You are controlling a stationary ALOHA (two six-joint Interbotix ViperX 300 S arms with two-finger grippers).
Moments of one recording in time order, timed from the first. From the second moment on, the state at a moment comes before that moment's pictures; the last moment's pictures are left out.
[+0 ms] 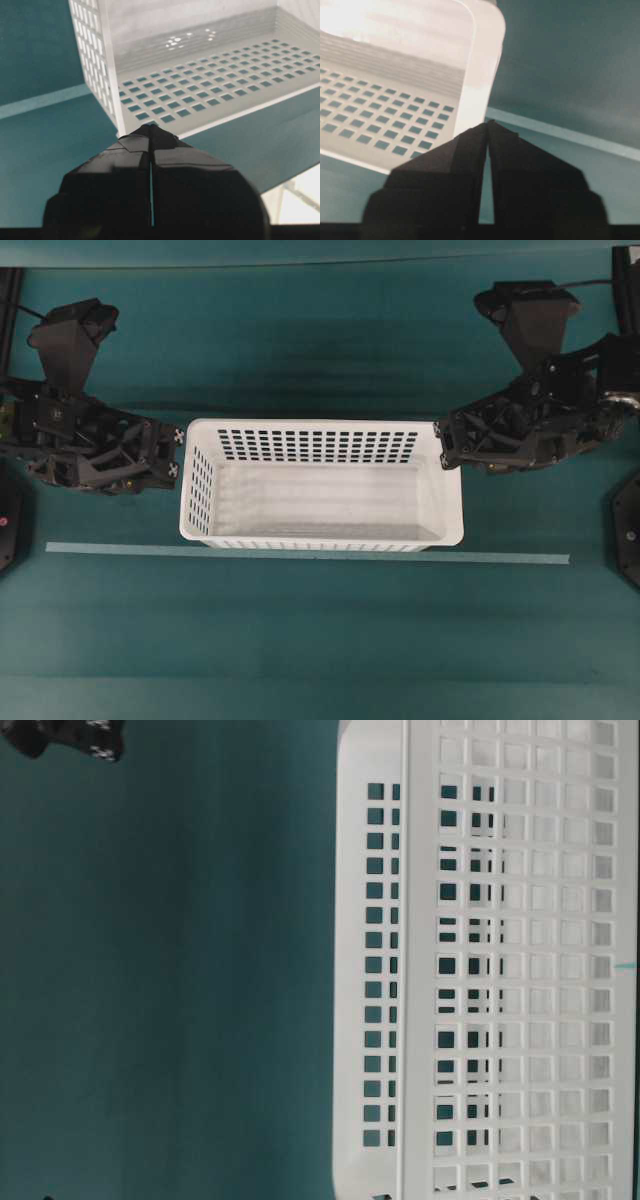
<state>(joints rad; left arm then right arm) 0.06 -0.47 0.65 0.02 0.79 -1.41 -0.15 -0.32 0.55 0.03 1.05 1.21</state>
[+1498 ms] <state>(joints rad) 0.08 -0.15 0.71 0.02 0.55 -1.38 -0.09 -0.08 0.69 0.05 0.66 1.43</state>
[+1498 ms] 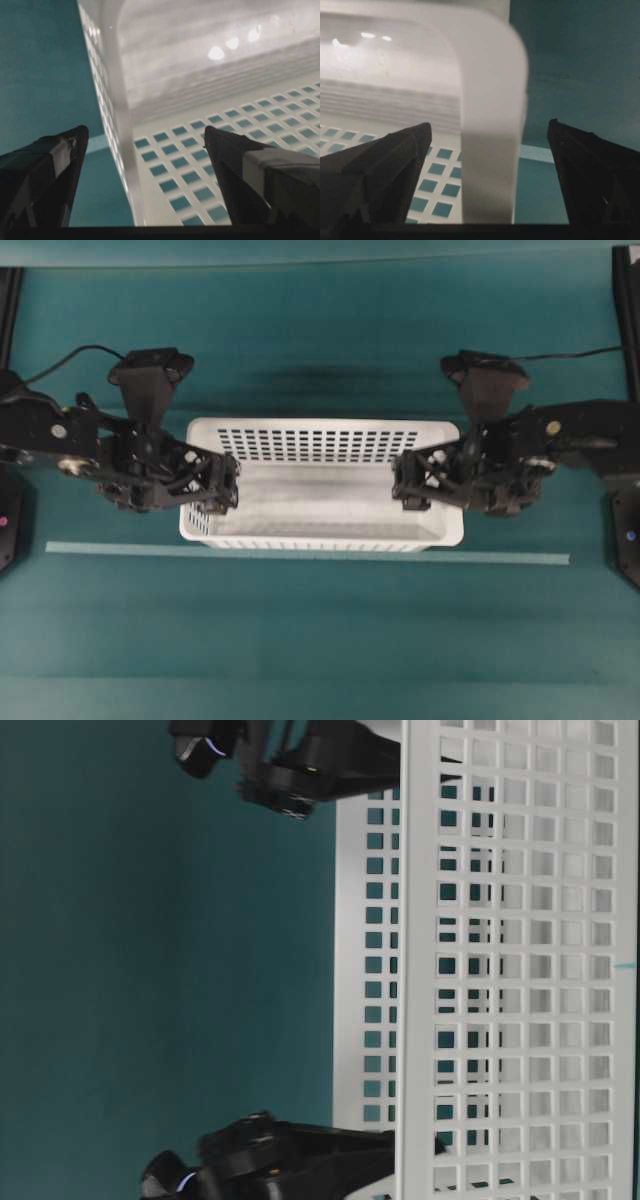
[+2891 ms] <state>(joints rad) 0.09 -0.12 0.75 0.02 0.44 -1.38 -0.10 -0.08 0.70 0.05 0.61 1.49</state>
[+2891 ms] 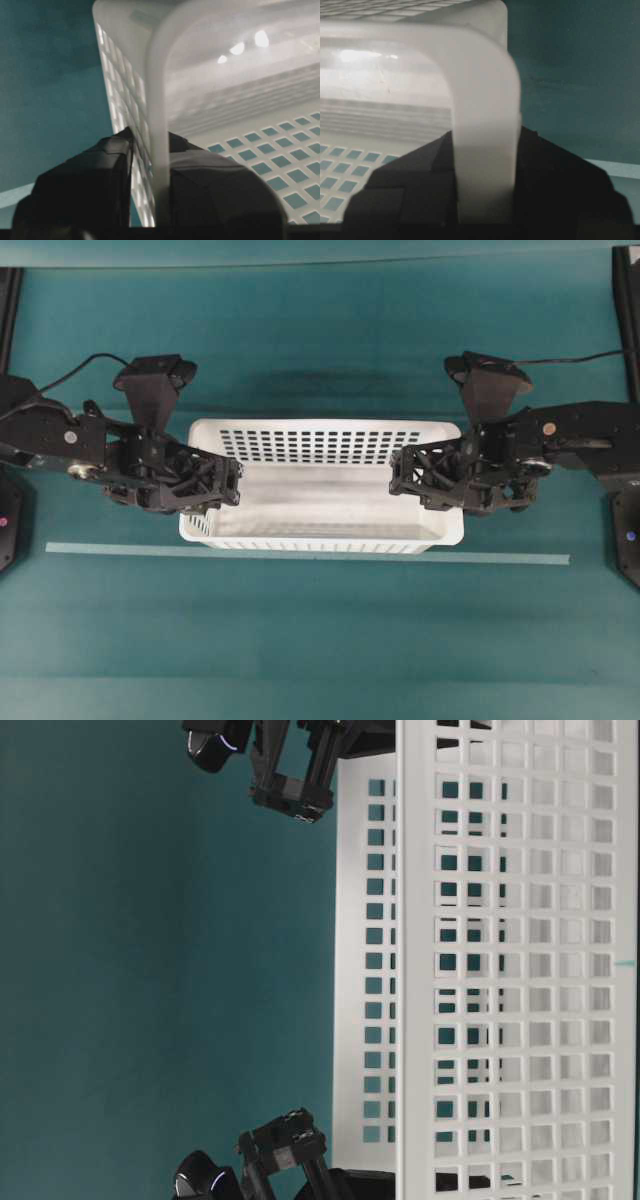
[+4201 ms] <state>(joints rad) 0.10 -0.25 0.60 0.02 0.66 -1.36 -0.12 -0.23 0.56 0.05 0.90 1.49</state>
